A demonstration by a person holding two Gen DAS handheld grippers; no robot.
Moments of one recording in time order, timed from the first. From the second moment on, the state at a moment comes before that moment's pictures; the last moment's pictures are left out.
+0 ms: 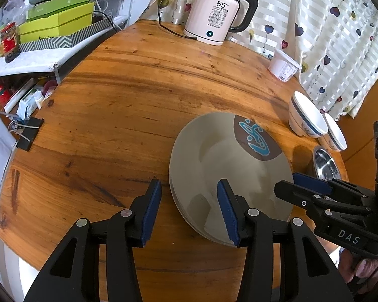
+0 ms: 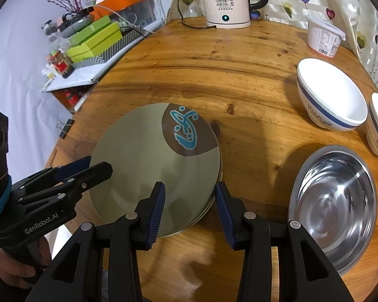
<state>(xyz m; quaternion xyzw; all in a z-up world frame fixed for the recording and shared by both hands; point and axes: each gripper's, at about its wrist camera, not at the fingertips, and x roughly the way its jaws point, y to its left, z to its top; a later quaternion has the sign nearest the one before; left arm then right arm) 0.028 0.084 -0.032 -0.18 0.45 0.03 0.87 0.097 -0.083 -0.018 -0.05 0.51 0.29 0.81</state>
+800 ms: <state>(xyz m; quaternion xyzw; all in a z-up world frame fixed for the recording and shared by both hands) 0.023 0.080 -0.021 -0.17 0.44 0.04 0.88 0.098 -0.126 -0.018 -0.01 0.52 0.25 0.82</state>
